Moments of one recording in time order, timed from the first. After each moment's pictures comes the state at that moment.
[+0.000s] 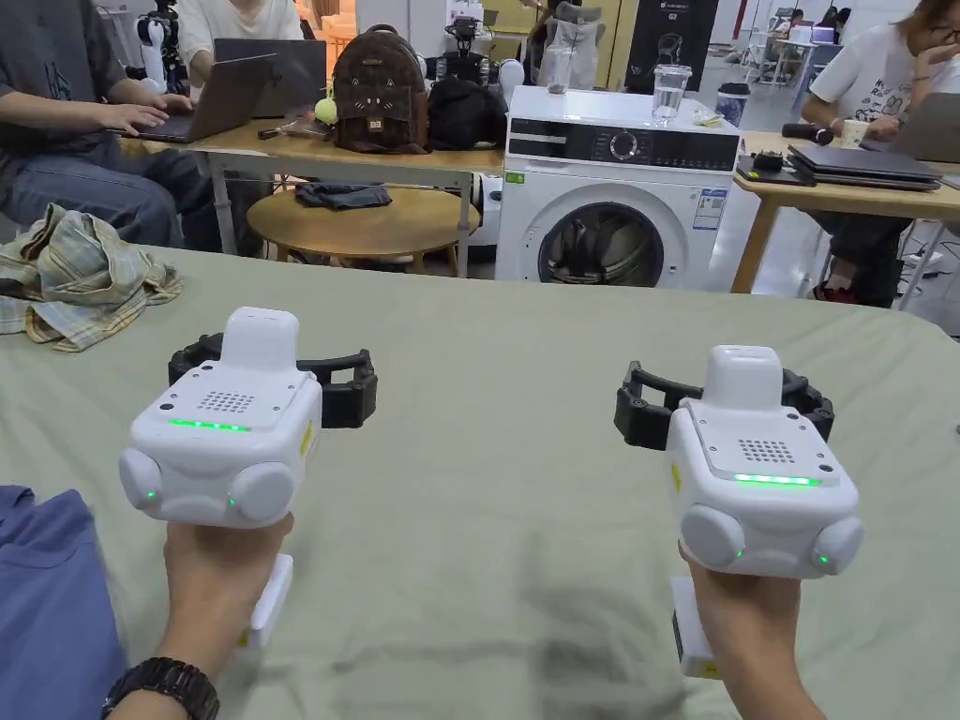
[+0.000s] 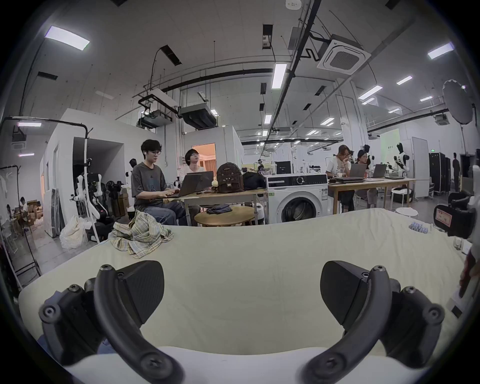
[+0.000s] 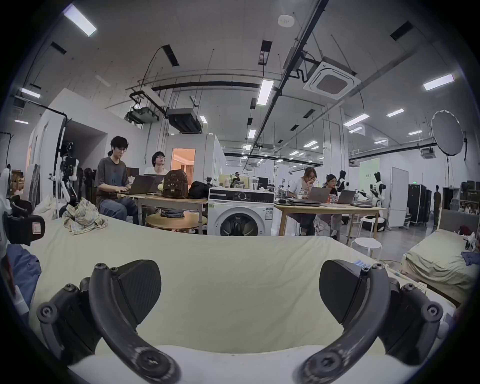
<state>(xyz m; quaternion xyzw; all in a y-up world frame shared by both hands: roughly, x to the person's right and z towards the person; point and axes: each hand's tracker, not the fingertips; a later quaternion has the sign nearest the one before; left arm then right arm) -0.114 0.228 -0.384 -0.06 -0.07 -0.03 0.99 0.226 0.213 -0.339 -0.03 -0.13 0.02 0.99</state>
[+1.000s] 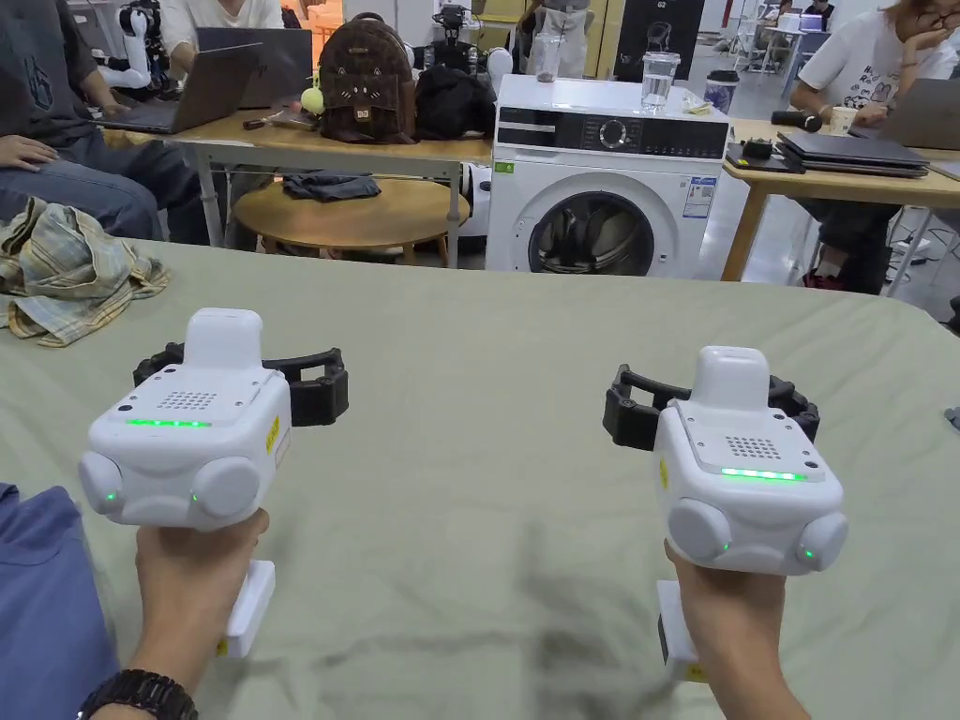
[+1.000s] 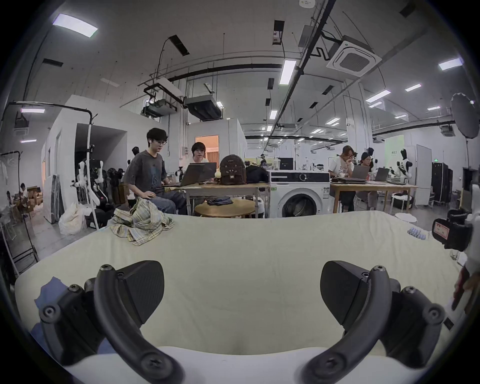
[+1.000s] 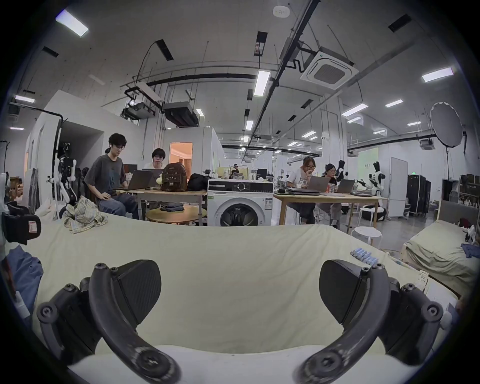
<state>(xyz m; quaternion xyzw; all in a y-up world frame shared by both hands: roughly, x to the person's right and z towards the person) -0.127 0.224 -0.387 -0.09 -0.07 0.00 0.99 0.227 0.201 -0.339 -0.05 -0.14 0.01 0.99</state>
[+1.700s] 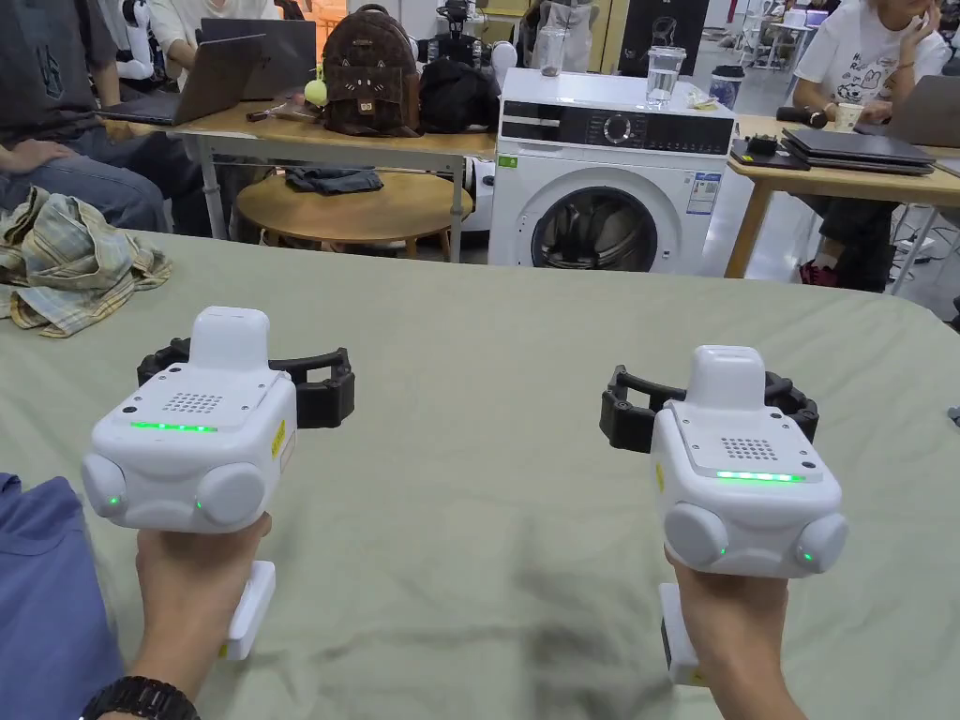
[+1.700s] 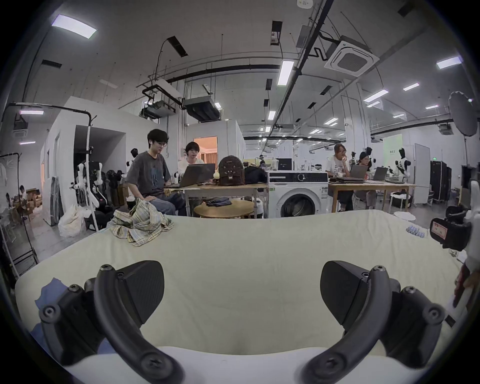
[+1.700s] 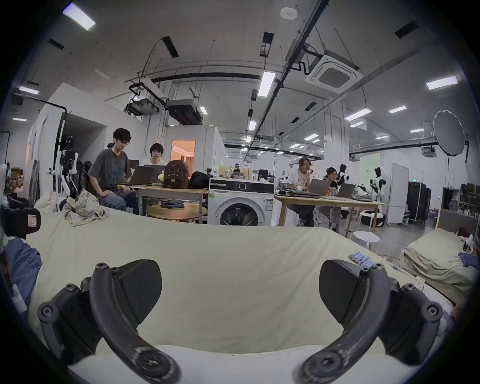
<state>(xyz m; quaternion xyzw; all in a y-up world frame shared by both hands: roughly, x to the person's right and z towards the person) -0.123 0.222 -0.376 -0.08 -0.07 -0.02 0.99 0.217 0.203 -0.332 -0.05 -0.14 0.03 0.99</state>
